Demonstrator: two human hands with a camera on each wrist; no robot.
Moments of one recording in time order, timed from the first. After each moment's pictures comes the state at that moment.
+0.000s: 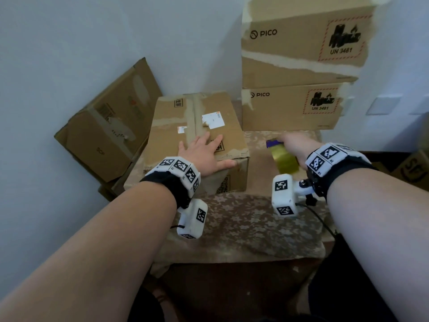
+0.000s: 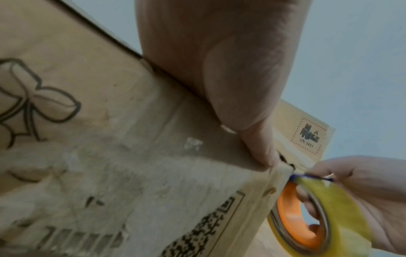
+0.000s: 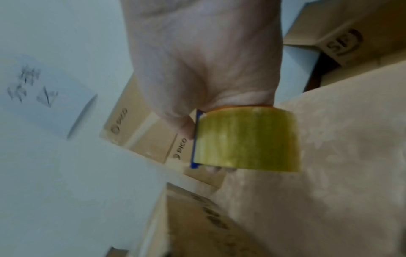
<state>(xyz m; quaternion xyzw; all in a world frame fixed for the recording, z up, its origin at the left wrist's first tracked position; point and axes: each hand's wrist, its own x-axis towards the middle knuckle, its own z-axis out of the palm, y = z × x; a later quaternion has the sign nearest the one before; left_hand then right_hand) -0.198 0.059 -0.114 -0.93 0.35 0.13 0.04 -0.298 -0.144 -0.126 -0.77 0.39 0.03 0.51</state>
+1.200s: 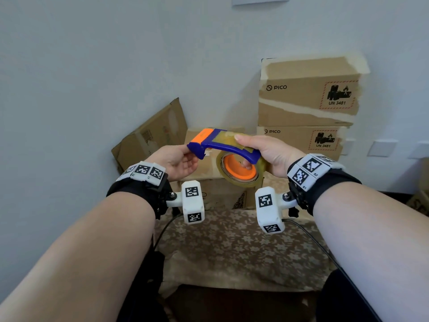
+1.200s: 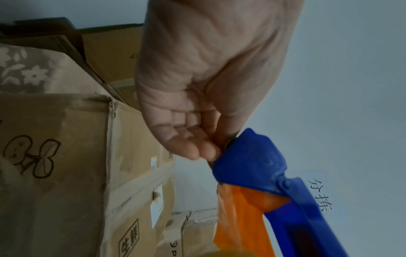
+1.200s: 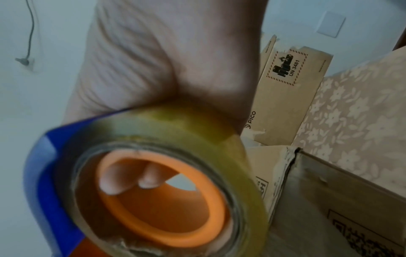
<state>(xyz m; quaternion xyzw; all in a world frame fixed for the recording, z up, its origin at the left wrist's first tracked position) -0.206 0.159 -0.032 -0.64 -0.05 0.29 -0.71 -0.320 -0.026 -0.026 -0.71 0.10 -0.03 0.70</state>
